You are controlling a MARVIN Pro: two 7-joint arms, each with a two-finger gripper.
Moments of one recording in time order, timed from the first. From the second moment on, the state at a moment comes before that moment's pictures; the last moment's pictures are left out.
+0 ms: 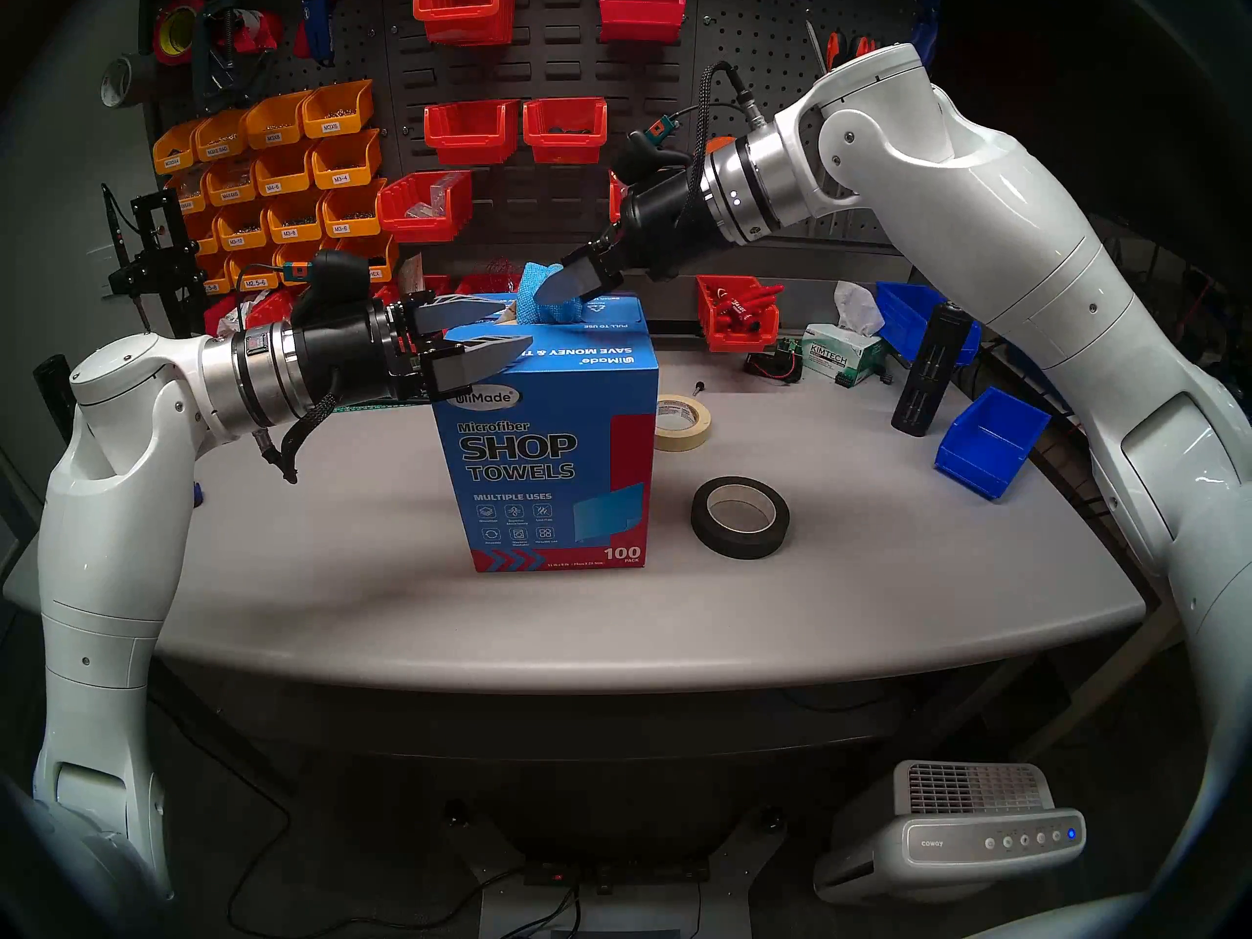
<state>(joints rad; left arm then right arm) 1.36 -0.94 -1.80 -1.89 -0.70 0.61 -1.08 -0.16 -0.99 0.59 -1.46 1.00 0.96 0.71</state>
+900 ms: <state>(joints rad) 1.37 -0.94 -1.80 -1.91 -0.71 0.61 -1.06 -0.16 -0.98 0.60 -1.50 1.03 0.96 0.66</state>
